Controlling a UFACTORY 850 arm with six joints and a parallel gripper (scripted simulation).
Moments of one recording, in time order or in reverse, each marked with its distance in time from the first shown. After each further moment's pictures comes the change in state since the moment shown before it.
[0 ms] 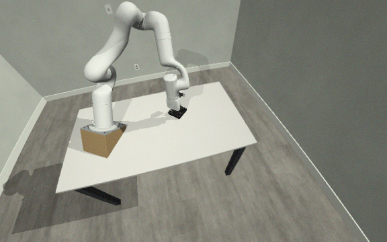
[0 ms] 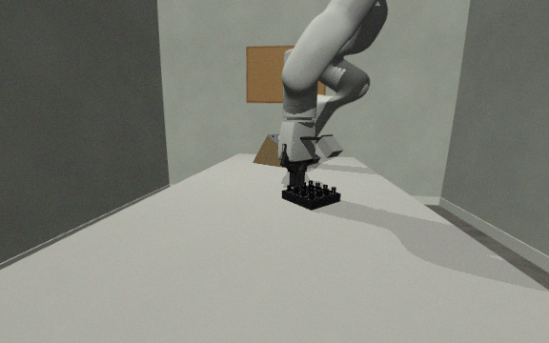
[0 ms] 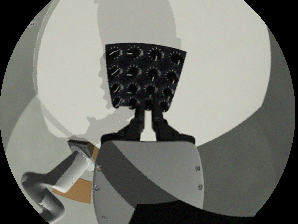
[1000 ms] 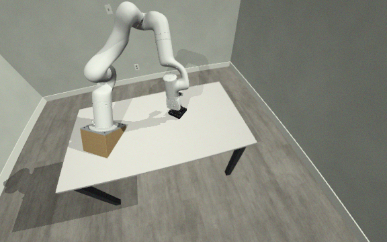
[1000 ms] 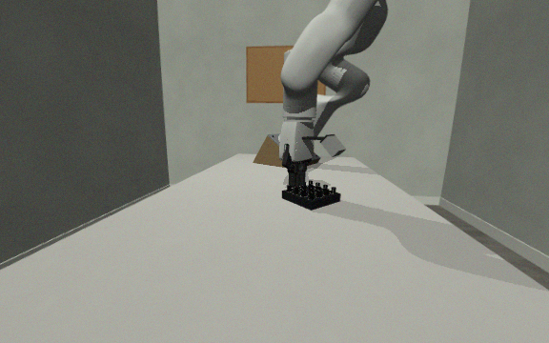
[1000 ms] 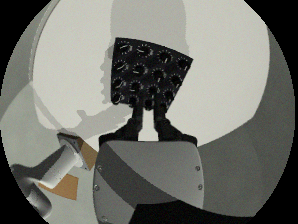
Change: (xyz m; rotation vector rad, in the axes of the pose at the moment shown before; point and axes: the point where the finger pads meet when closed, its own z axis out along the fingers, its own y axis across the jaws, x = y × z) arm 0.000 0.000 0.000 -0.006 0.006 -0.150
